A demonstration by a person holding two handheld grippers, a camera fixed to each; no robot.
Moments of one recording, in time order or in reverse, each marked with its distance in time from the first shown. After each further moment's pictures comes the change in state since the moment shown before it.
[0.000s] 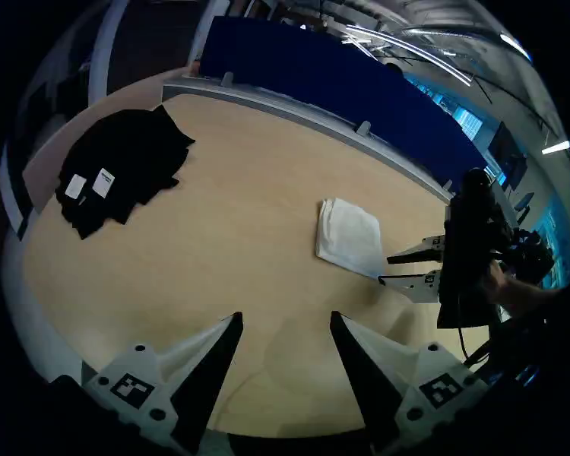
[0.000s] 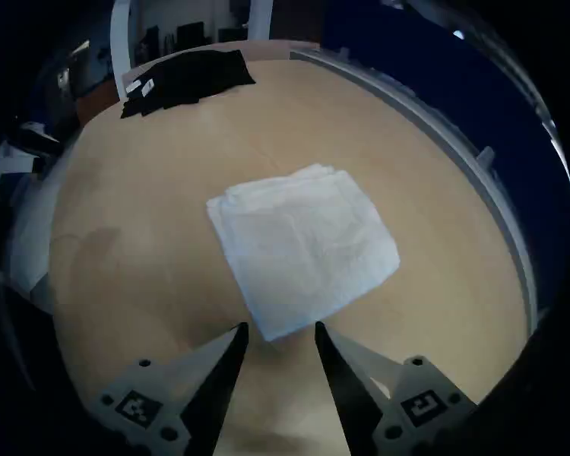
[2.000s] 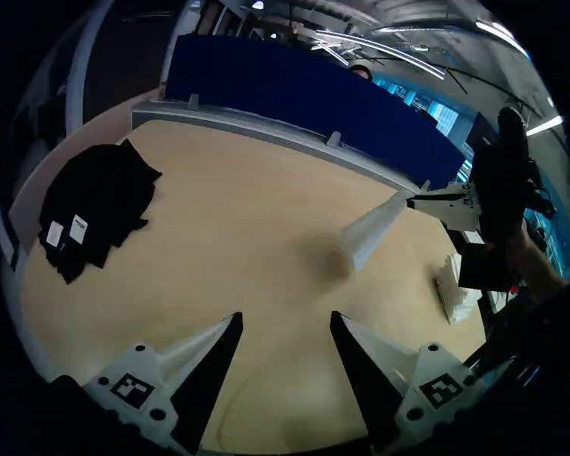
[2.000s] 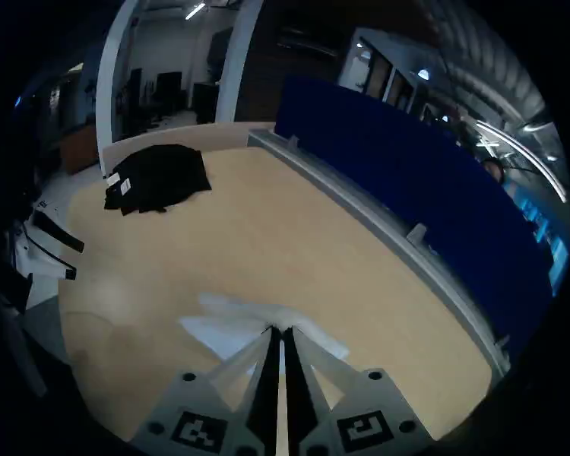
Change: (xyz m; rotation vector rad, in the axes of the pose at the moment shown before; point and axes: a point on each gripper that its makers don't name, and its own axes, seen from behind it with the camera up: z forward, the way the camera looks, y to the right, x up) left arm 0.050 0.036 0.011 -0.089 0.053 0.098; right arm 0.129 0.073 -0.132 -0.174 0.293 0.019
